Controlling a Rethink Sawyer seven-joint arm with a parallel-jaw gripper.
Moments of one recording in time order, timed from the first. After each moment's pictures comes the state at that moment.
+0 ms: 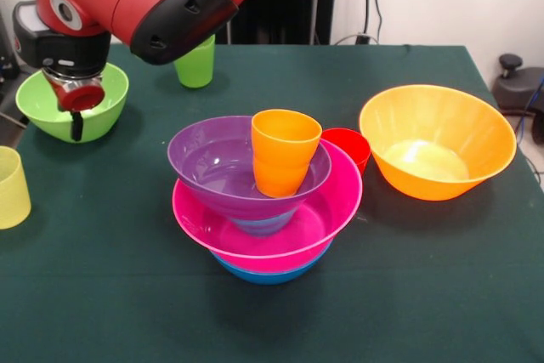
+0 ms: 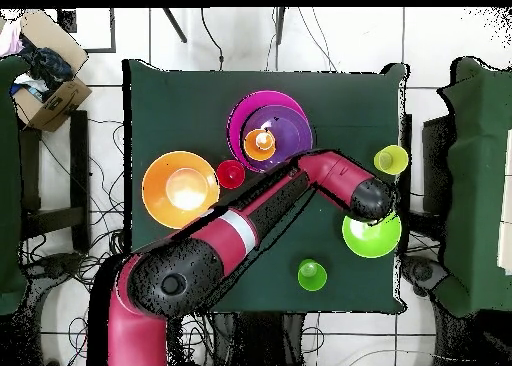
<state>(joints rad) 0.08 0.30 -0.91 0.98 -2.13 -0.76 2.11</state>
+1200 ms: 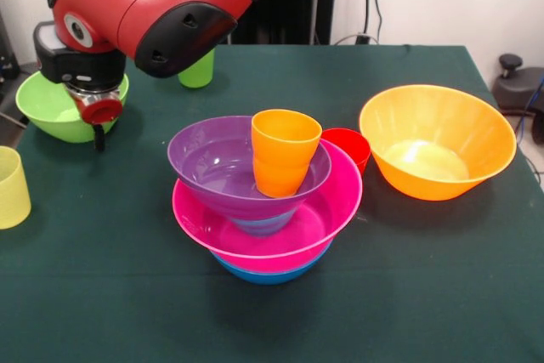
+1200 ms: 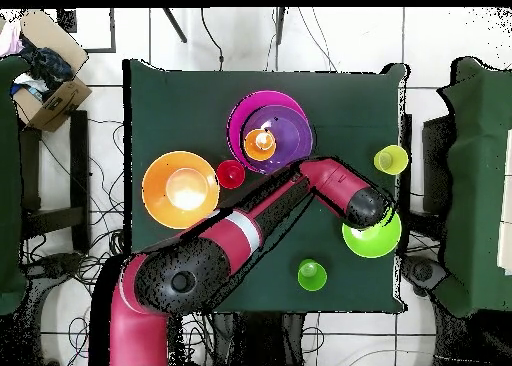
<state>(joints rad) 0.07 0.31 -0.86 0.99 -2.06 -0.76 2.11</state>
